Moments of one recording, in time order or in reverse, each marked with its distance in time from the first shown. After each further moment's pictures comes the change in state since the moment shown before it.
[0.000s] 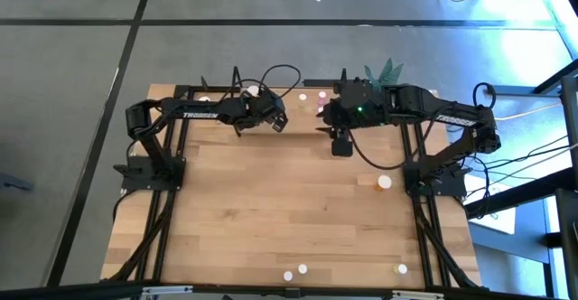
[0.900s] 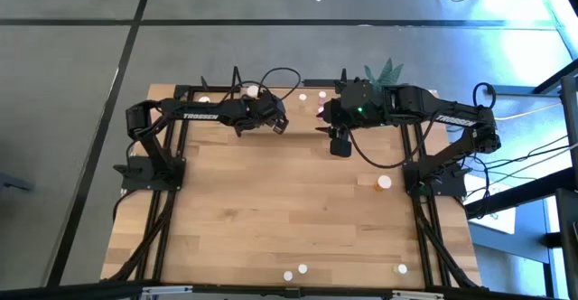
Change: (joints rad) left arm -0.019 0.000 0.000 -0.024 0.028 -0.077; right arm 0.000 0.000 0.000 0.000 0.003 0.073
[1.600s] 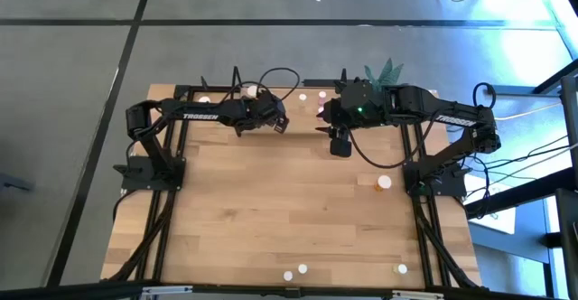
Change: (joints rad) left arm 0.000 0.000 0.000 -0.002 0.000 -0.083; right arm 0.001 0.000 0.000 0.000 0.000 -0.003
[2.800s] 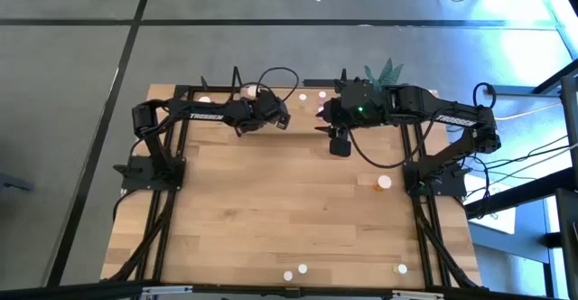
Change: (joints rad) left arm 0.011 0.054 -0.004 0.053 -0.078 -0.072; right arm -0.001 -0.001 0.001 0.014 0.000 0.000
